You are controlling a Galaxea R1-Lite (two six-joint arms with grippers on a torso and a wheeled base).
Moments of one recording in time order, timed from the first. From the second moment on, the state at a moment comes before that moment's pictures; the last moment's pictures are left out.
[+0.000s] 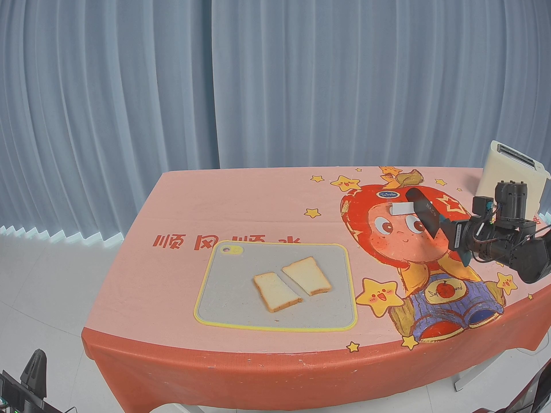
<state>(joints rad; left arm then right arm) 0.00 0.02 -0.02 0.00 0.02 -0.01 0.07 1.80 -0.66 -0.67 0.03 0.04</state>
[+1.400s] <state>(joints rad) 0.00 0.02 -0.02 0.00 0.02 -0.01 0.08 1.77 -0.63 -0.80 0.03 0.04</state>
